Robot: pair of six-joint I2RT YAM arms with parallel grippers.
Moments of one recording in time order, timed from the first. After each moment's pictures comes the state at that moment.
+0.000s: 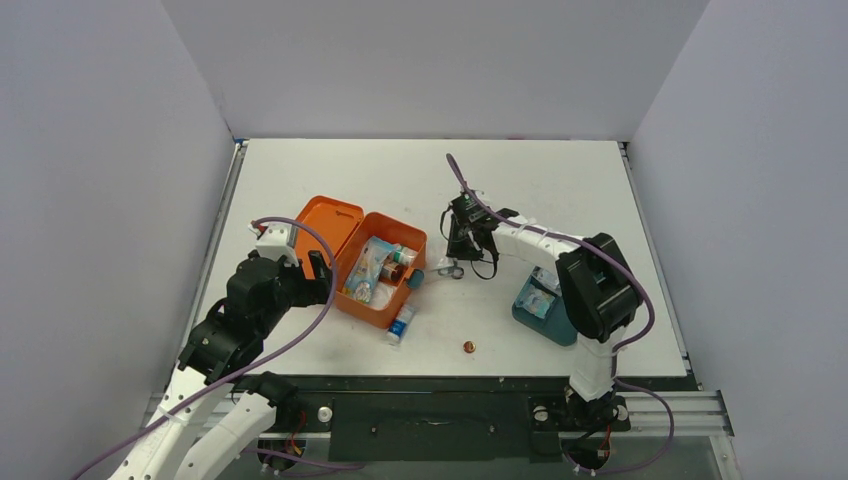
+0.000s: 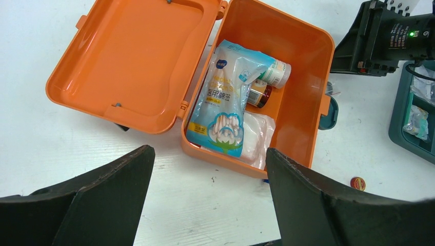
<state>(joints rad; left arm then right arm) -0.48 0.58 0.79 -0.67 -0.21 -0.35 0.58 1.87 1.26 -0.42 0.09 0.64</state>
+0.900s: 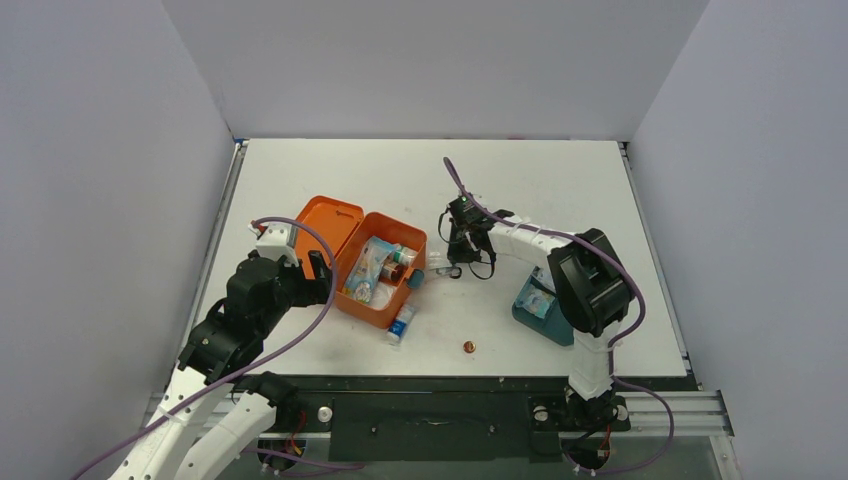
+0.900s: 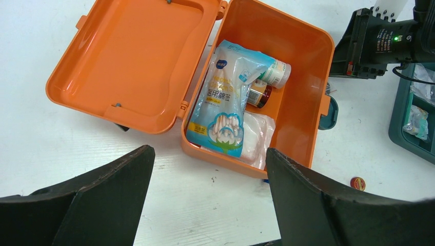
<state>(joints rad) -0.48 0.58 0.79 -0.67 -0.21 -0.35 0.58 1.93 1.27 -0.40 0.06 0.65</state>
